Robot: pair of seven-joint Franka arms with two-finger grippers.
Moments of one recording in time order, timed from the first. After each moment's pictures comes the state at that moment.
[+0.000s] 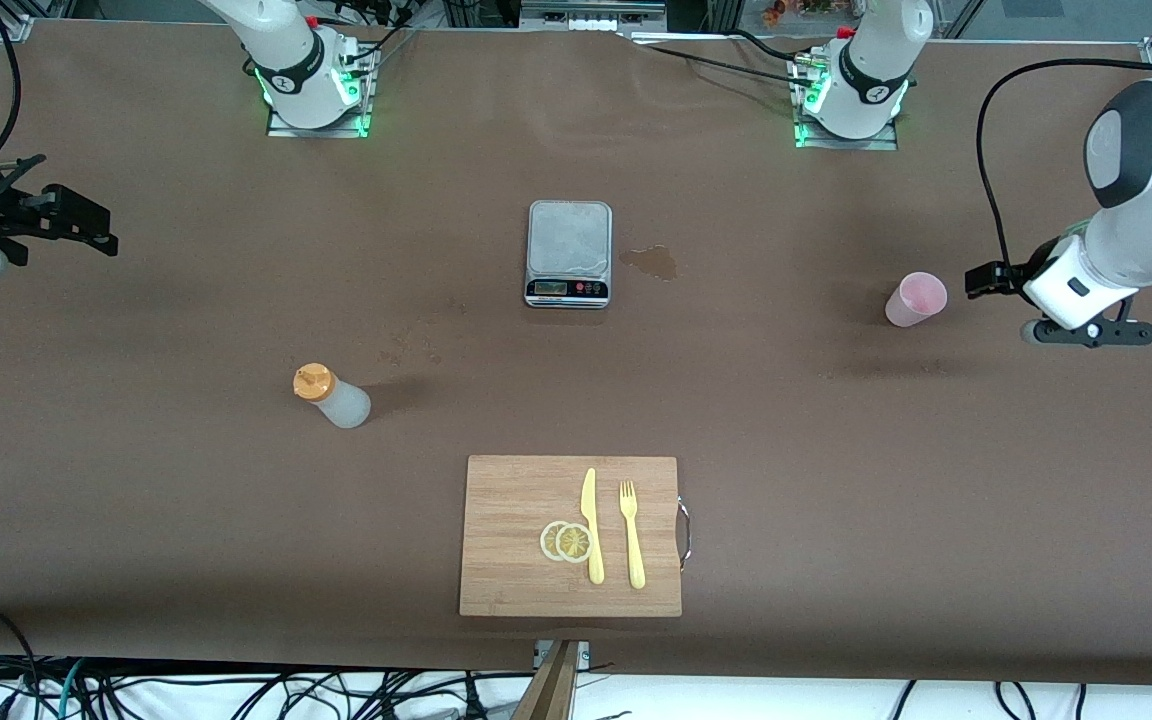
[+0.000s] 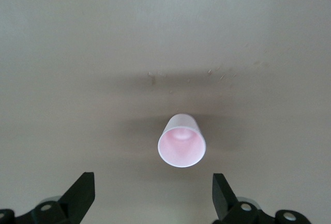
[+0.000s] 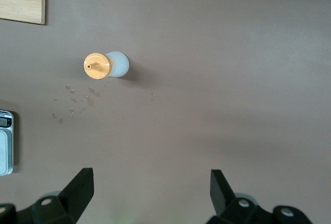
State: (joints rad) left arm 0.14 0.03 -0.04 -2.11 0.10 1.91 0.08; right arm 0.13 0.07 -0.13 -1.52 0.00 1.53 -0.13
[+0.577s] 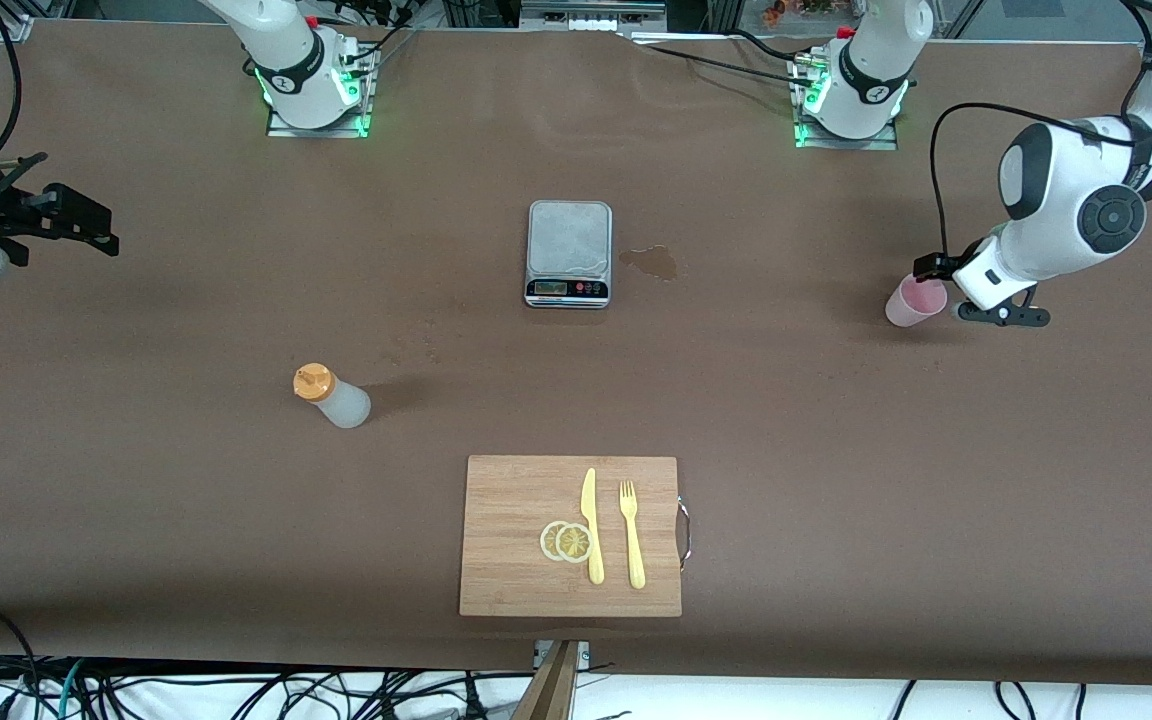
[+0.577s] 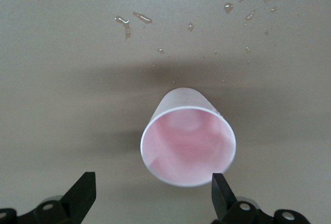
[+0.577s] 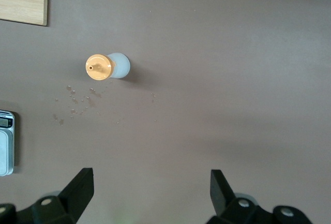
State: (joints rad) left arm 0.18 0.09 -0.05 -2.42 0.10 2.26 0.14; right arm 0.14 0.07 -0.13 -1.51 0.00 1.53 -0.14
